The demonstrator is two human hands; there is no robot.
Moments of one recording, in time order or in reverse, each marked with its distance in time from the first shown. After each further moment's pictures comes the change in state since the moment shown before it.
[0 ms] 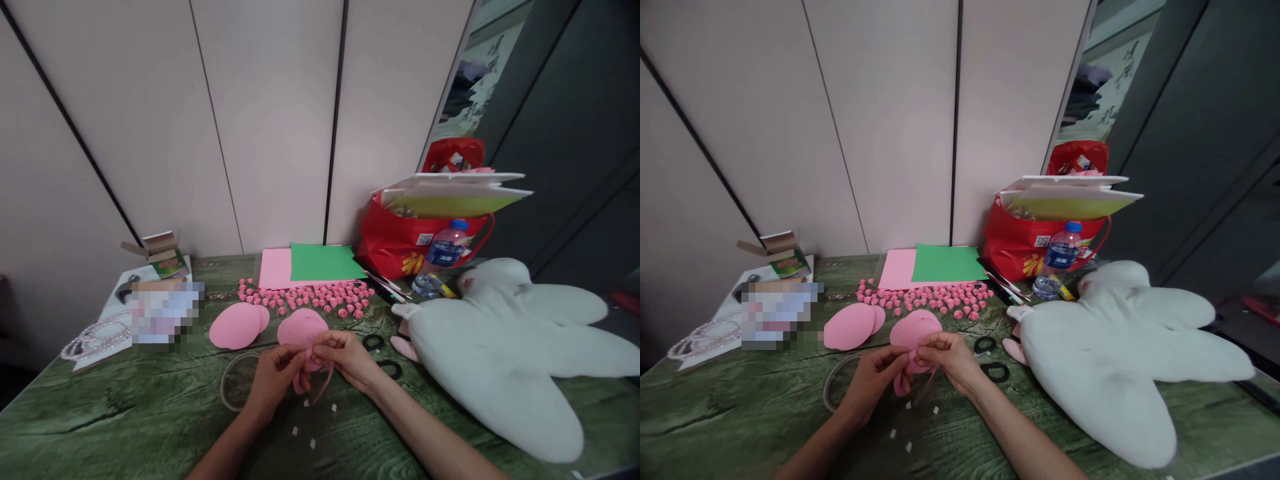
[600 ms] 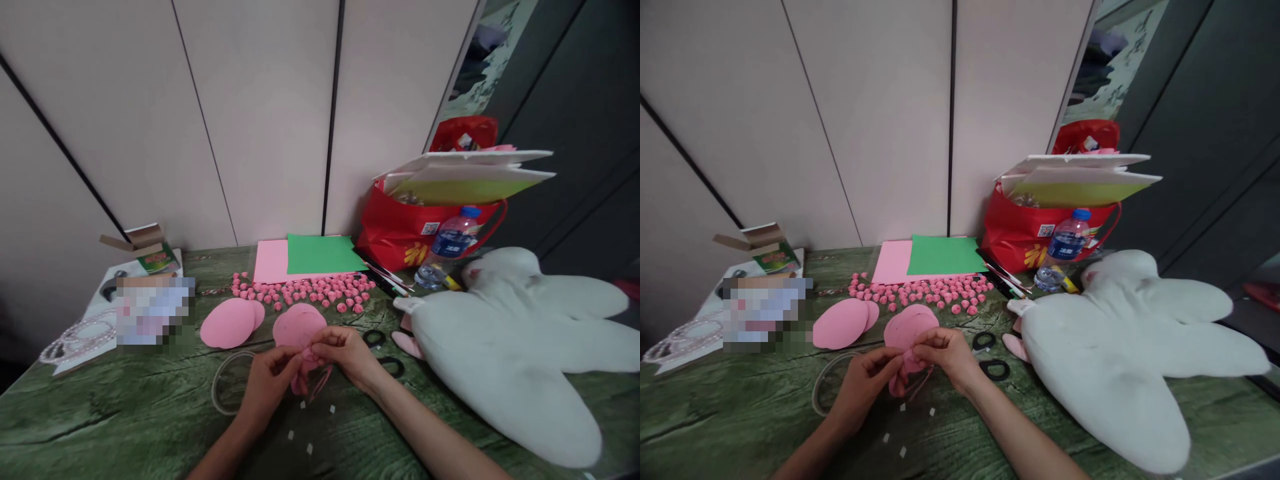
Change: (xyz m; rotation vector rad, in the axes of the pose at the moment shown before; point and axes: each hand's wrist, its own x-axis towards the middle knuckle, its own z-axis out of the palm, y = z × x) left_hand 0.002 0.005 0.004 0.077 0.043 -0.030; right_hand 0.004 0.000 -0.006 -0.103 0.033 -0.023
